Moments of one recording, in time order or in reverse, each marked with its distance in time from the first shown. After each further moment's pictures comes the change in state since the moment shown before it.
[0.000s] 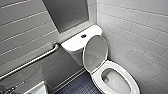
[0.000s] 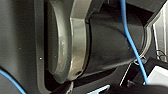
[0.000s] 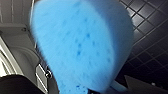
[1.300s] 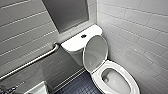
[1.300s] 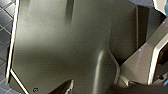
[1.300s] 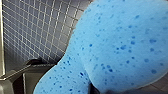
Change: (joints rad) left arm -0.197 -0.343 0.331 -0.167 -0.068 -0.019; right arm -0.449 0.169 -0.723 -0.018 0.638 0.015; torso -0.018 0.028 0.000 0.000
